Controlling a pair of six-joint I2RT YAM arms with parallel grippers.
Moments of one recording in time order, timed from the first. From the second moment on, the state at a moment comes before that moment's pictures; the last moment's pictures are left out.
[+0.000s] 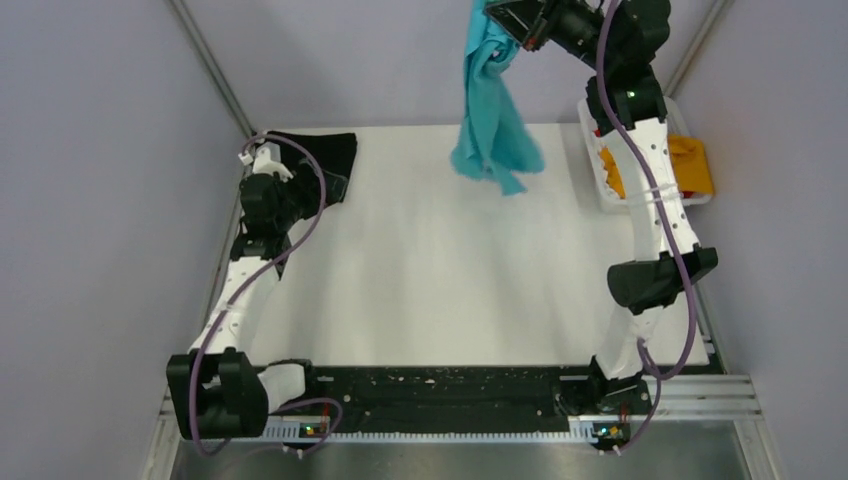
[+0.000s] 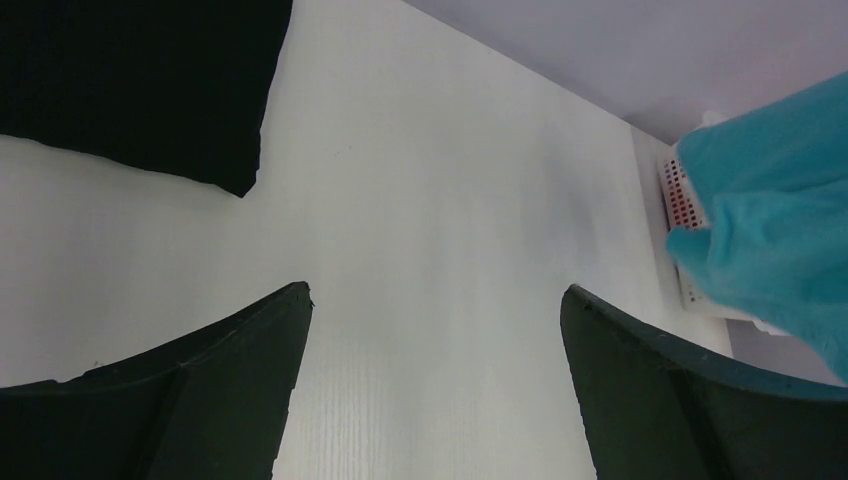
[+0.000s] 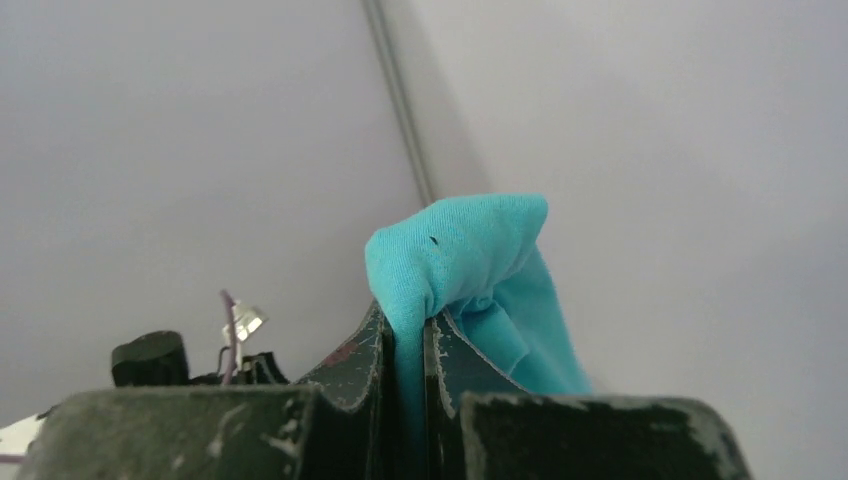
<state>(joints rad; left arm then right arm) 0.05 1.18 0.86 0.05 0.31 -0.58 0.24 1.85 2.35 -0.10 -0.64 0.47</state>
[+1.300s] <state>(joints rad) -0.21 1.13 0.64 -0.26 0.30 -0.65 0.06 1.28 0.93 -0.28 0.02 0.40</state>
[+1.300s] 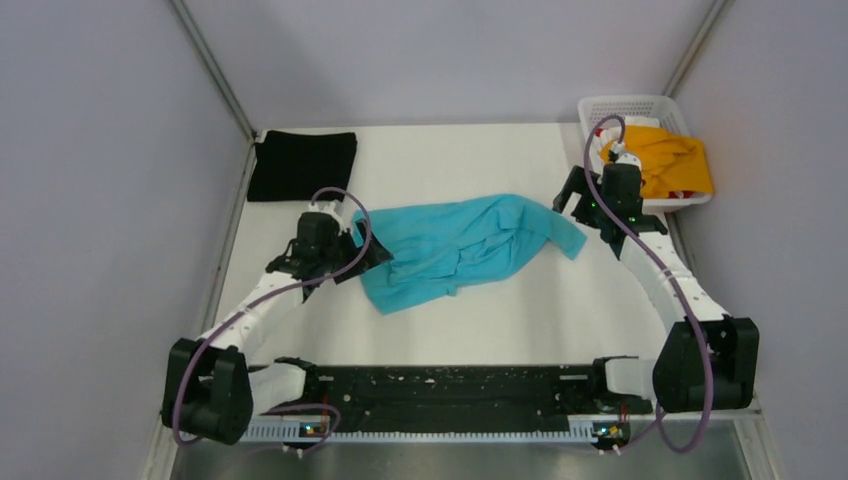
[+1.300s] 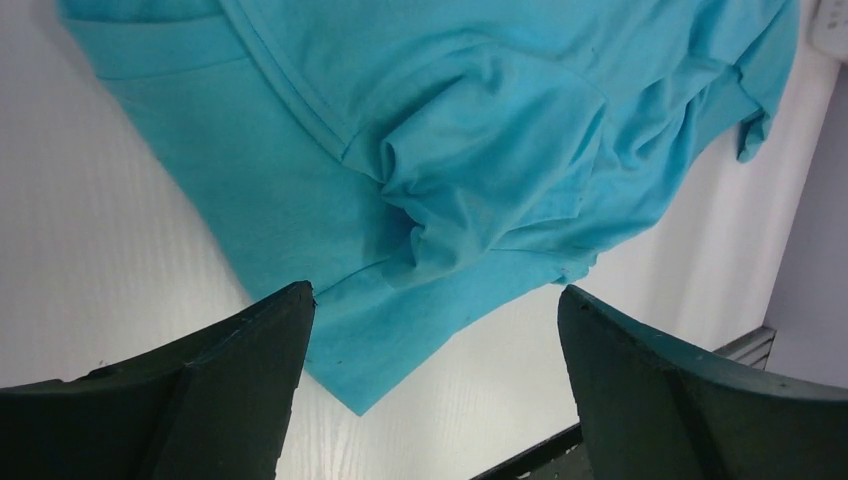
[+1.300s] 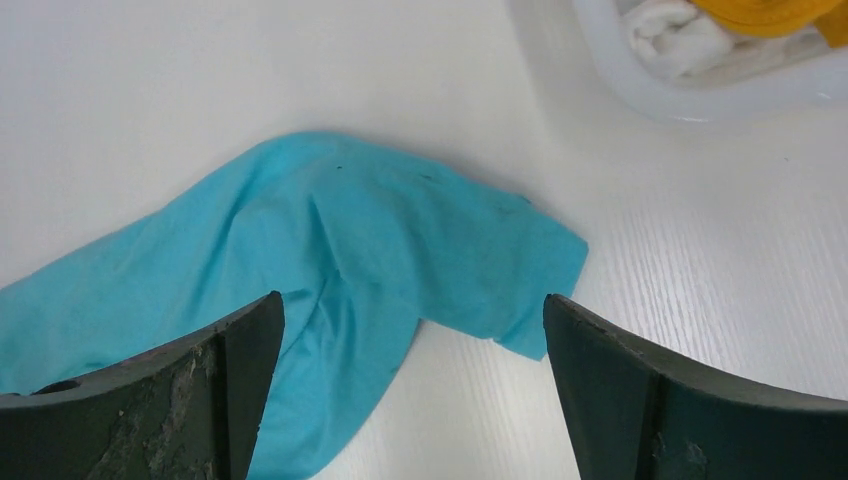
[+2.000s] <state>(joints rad) -0.37 1.50 0.71 -0.13 0.31 -0.66 0.06 1.16 0.81 -0.28 0.20 0.46</state>
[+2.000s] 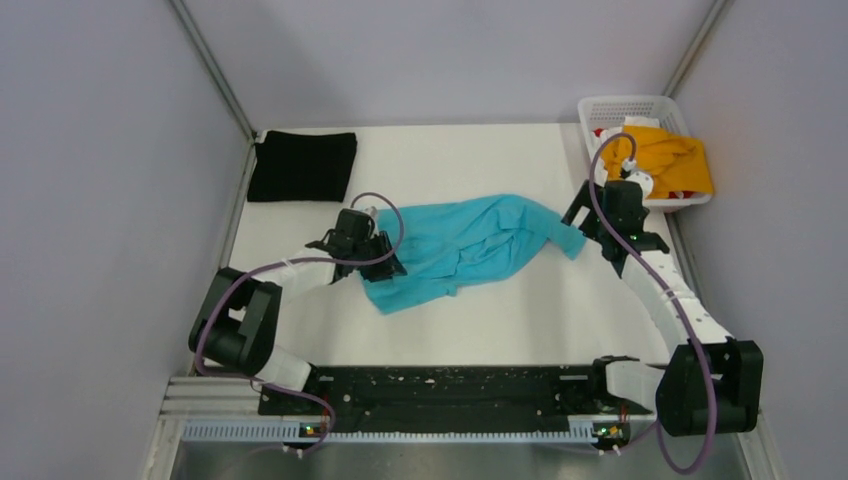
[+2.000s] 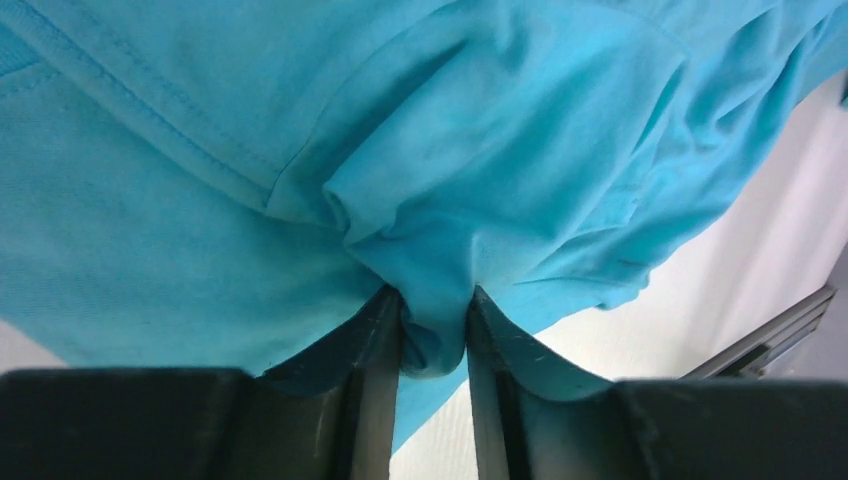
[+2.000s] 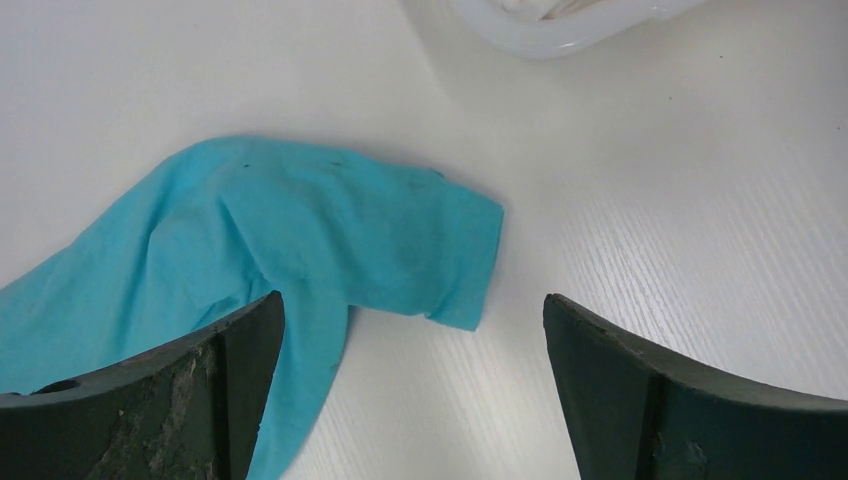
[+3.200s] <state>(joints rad) -0.37 1.10 0.85 -0.30 -0.17 -0.69 -0.02 1.44 0.73 -0.27 -0.02 0.52</state>
